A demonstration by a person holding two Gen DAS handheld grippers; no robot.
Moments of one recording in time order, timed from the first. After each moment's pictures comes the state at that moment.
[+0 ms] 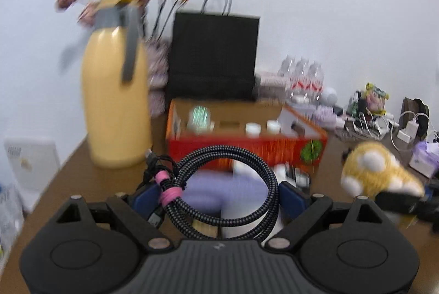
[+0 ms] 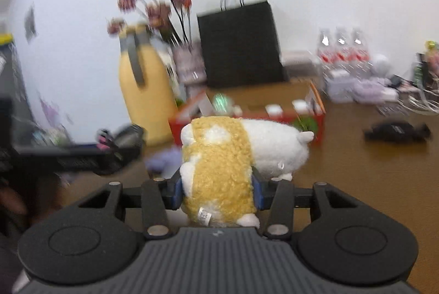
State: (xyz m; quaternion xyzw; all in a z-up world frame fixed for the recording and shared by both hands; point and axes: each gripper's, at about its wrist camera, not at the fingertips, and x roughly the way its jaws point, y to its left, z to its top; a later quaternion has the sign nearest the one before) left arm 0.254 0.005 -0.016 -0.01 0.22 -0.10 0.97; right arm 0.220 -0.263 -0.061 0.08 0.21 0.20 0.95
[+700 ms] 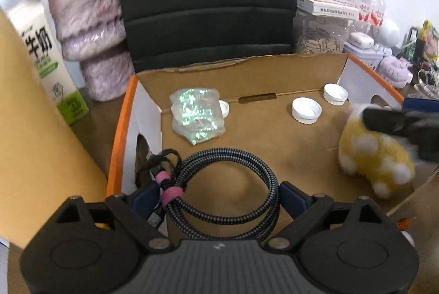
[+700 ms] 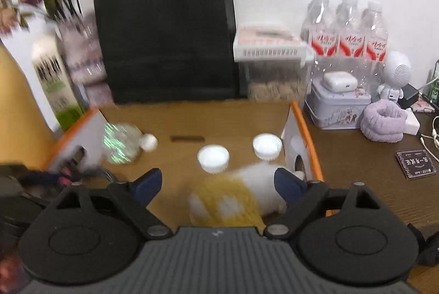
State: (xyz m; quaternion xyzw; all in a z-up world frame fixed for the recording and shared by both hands) left arm 0.534 -0.049 -0.058 0.06 0.41 -0.09 0.90; right arm 0.521 -0.247 -0.078 0.04 0.31 0.09 0.95
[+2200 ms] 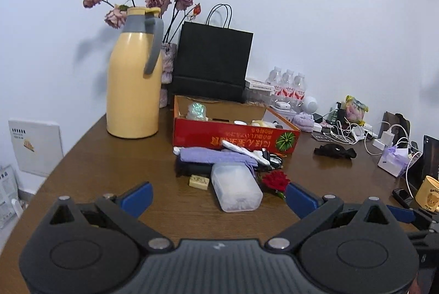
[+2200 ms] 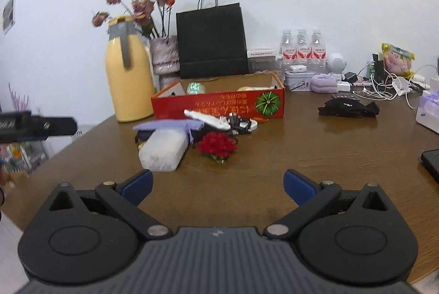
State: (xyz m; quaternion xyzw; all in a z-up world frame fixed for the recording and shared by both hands) left arm 0.122 0.041 -0.019 -0.06 0.22 -0.11 0.97; right arm 0.103 -0.245 -0.107 0.04 0.21 0.09 0.97
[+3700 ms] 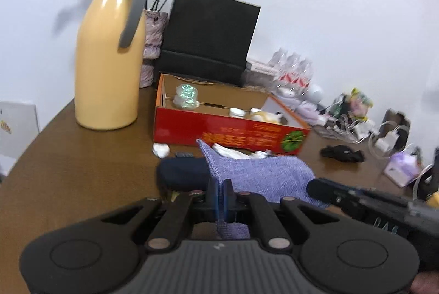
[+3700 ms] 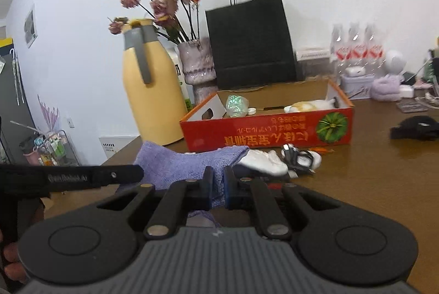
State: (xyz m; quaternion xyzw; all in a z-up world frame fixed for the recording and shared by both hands) left arm 0.218 0.024 -0.033 -0.10 0.27 -0.14 0.95; right arm 0.214 -0.212 -0.095 0.07 0.20 0.18 0.96
